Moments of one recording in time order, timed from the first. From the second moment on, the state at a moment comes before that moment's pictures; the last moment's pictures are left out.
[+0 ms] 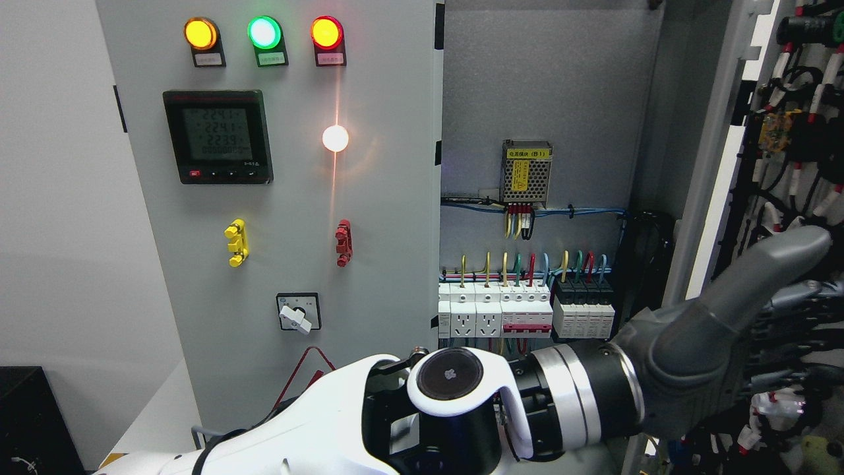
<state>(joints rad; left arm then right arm) -1.35 0.07 -1.03 -1.78 1.35 0.25 0.11 0.06 0.12 0.00 -0.07 0.00 0.07 -0.01</state>
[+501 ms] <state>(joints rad) -1.38 -0.04 -1.05 -1.70 1.32 0.26 0.11 0.06 0.12 0.00 -0.07 0.00 0.07 -0.01</state>
